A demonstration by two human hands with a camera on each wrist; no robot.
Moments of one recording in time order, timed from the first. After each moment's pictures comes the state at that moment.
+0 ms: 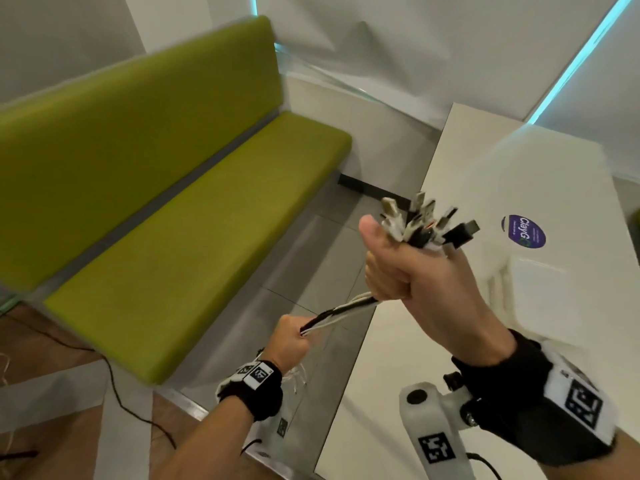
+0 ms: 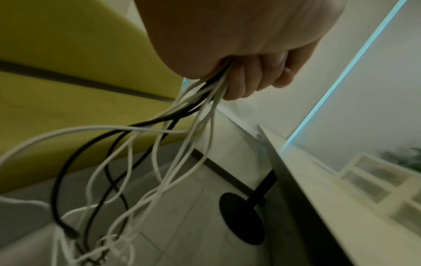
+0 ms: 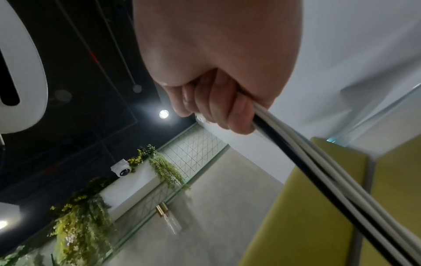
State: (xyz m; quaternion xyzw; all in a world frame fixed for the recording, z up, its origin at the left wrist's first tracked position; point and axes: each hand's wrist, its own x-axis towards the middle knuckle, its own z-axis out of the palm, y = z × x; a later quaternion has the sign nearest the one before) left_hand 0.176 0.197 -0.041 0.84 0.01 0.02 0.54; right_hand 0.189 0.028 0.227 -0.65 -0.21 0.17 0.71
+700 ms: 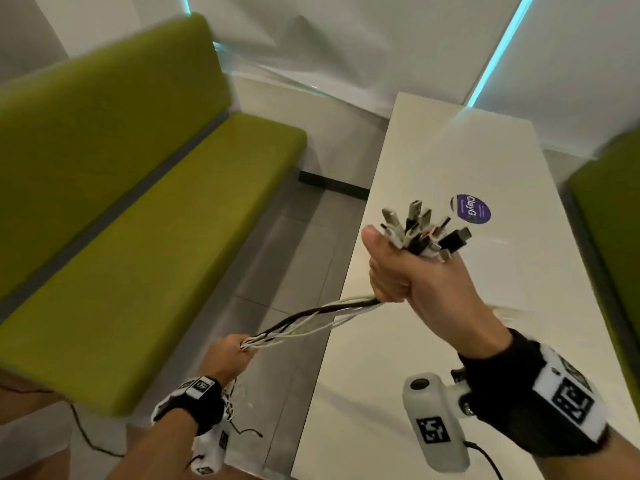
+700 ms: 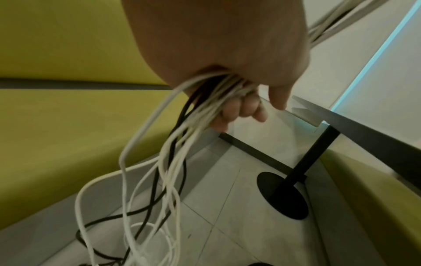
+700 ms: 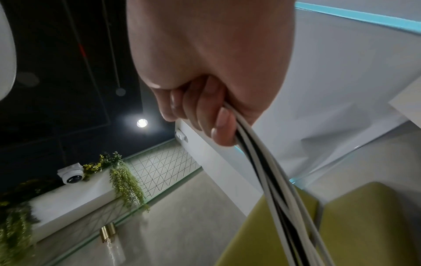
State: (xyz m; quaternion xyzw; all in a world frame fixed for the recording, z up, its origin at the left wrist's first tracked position) left_hand 0.179 0.247 -0.091 0.95 0.09 -0.15 0.25; right_hand 0.187 -0.031 0.216 -0.68 -0.16 0.12 0.71
